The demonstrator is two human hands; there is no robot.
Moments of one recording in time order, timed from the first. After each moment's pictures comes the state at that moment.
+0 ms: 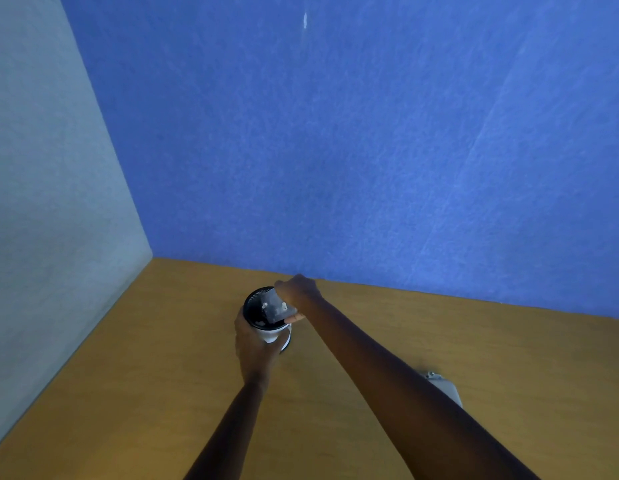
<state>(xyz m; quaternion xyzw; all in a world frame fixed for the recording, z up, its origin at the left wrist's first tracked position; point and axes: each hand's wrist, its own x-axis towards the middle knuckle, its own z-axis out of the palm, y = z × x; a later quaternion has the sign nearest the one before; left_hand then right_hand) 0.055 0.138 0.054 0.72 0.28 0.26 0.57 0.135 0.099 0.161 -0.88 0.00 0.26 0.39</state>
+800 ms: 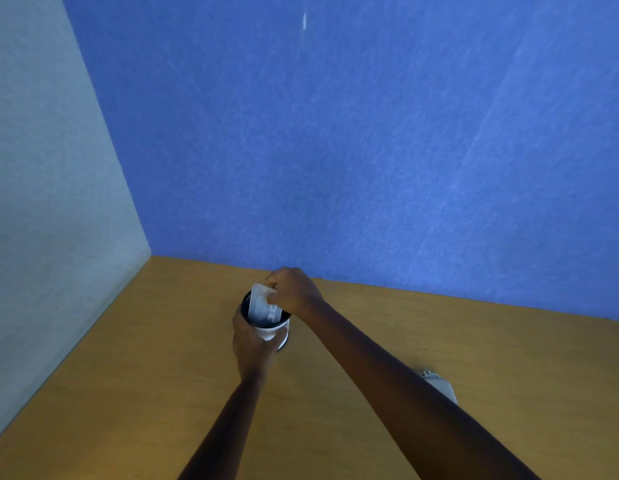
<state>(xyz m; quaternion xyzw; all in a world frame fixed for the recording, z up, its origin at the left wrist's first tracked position) 0.055 0.138 0.055 0.71 0.28 0.27 0.58 0.127 0.088 0.163 -0.92 -0.26 0.13 0.26</state>
